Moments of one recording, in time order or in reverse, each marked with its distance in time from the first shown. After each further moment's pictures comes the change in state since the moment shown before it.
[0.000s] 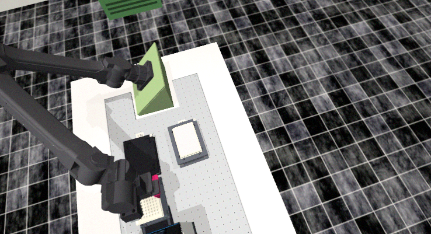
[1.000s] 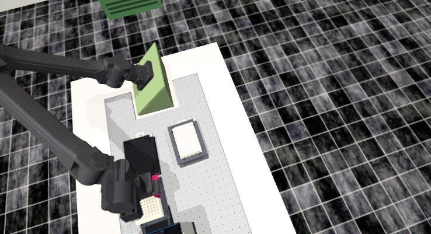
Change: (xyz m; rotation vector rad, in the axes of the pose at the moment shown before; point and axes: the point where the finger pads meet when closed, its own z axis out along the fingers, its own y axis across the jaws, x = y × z) arm 0.000 0.000 0.000 0.000 -0.001 -0.001
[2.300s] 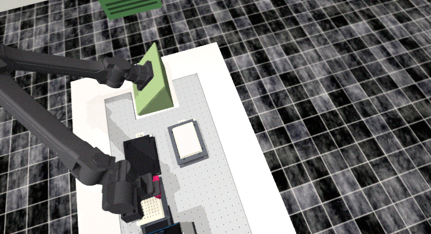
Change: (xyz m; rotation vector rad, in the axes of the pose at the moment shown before) arm -0.001 0.001 0.006 0.000 -0.008 0.007
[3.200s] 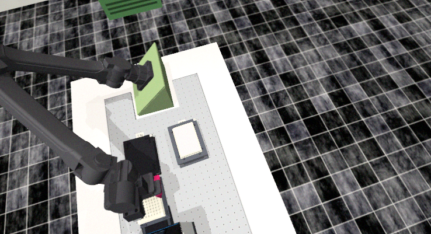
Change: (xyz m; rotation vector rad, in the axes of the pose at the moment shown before) arm 0.006 0.001 0.008 0.000 0.007 -0.007
